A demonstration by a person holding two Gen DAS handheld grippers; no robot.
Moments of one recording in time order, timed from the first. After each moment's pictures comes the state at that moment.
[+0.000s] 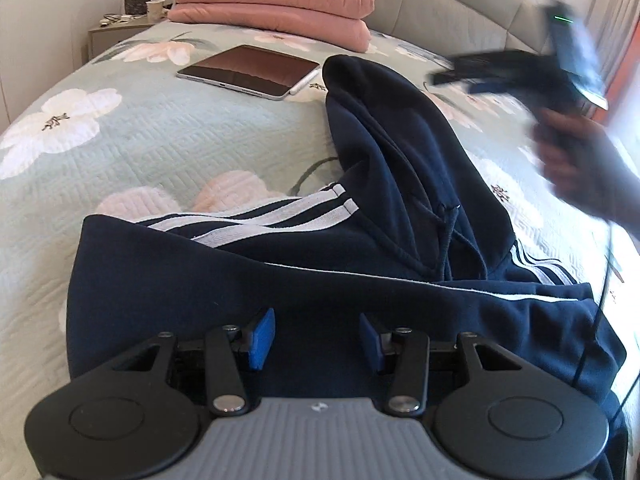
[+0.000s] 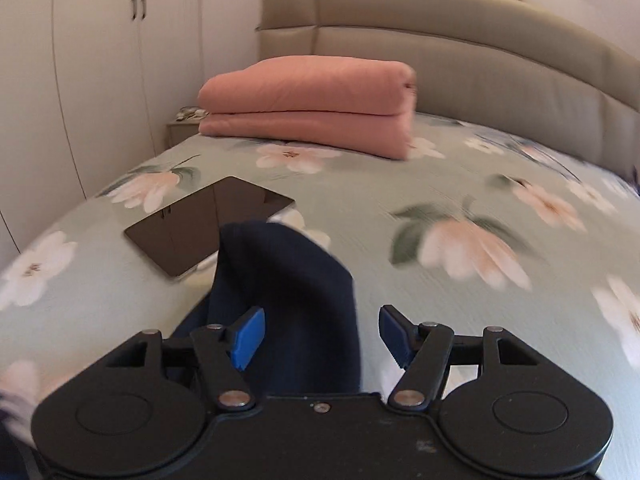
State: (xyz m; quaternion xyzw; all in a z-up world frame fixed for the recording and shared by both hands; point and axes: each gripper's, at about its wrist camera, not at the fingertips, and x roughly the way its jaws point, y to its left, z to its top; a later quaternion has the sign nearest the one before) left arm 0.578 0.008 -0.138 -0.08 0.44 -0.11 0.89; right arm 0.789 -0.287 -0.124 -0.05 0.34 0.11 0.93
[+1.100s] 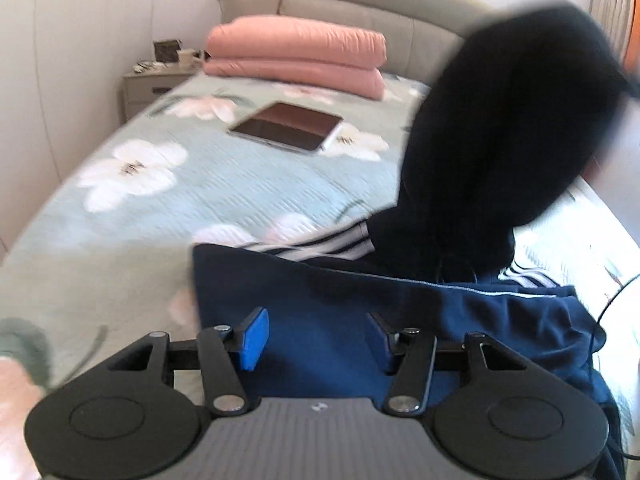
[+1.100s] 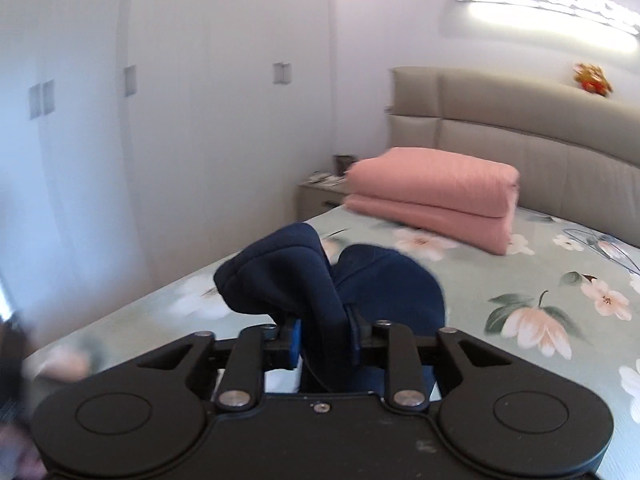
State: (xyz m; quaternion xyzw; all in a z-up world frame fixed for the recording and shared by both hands) left arm 0.492 0.047 -0.060 -0.06 0.39 -0.07 0.92; right arm 0.516 -0.276 0.027 -0.06 0.27 0.31 0.91
